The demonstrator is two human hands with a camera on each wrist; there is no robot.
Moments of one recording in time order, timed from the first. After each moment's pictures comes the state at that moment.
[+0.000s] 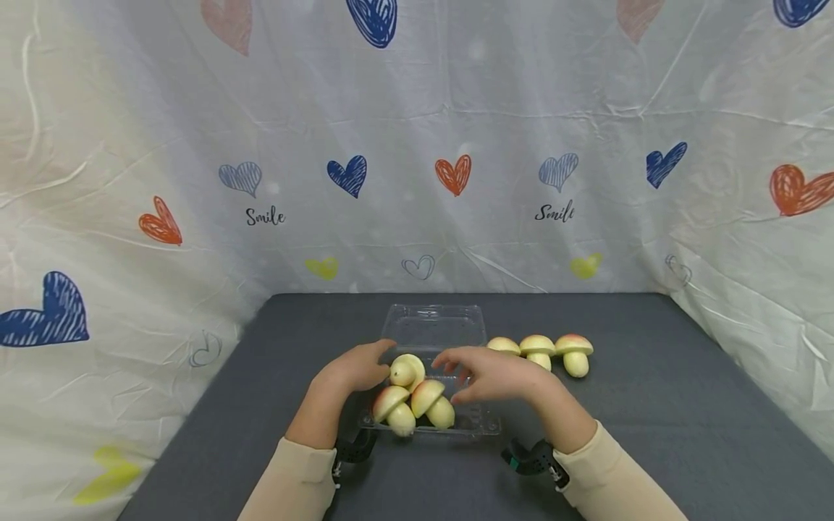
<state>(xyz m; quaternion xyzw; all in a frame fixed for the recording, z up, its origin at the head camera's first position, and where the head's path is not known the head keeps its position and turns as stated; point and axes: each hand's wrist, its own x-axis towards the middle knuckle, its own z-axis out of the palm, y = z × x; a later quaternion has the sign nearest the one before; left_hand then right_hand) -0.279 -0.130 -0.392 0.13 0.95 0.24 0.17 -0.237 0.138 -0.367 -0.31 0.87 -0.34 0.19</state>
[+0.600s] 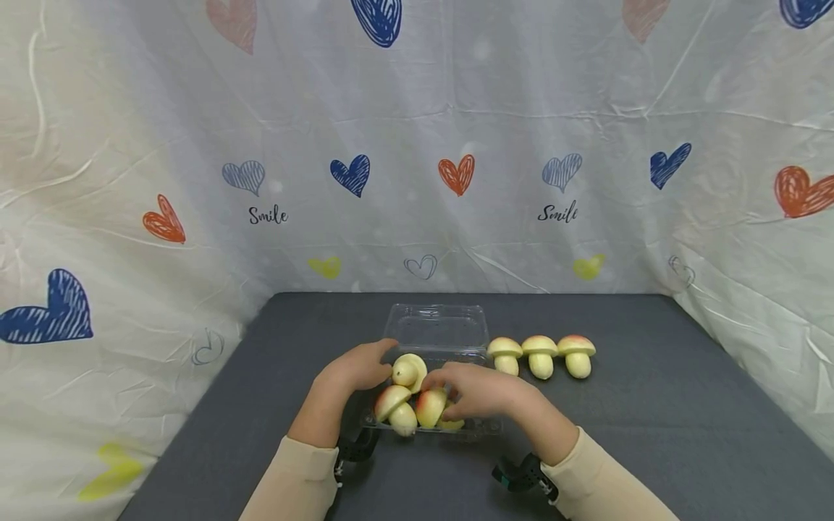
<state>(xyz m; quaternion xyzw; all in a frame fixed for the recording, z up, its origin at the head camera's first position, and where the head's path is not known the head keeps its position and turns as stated) -0.277 -0.132 -0.391 0.14 0.95 0.24 0.16 -0.234 0.116 -0.388 -0.36 0.87 -0.28 0.19</state>
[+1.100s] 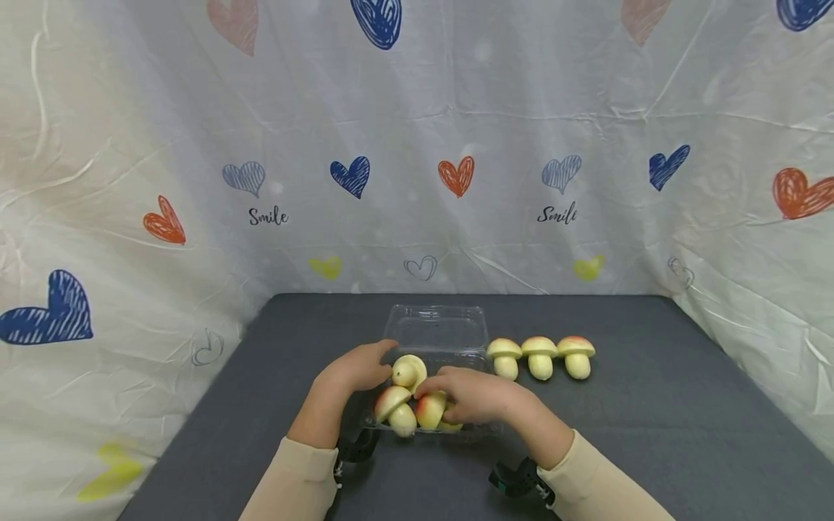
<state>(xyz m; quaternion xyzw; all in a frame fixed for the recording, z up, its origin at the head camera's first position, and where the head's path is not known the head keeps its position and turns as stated) -0.278 -0.131 -0.390 0.14 0.95 0.24 0.17 -0.231 0.109 -0.389 -0.37 0.89 -0.22 0.16</state>
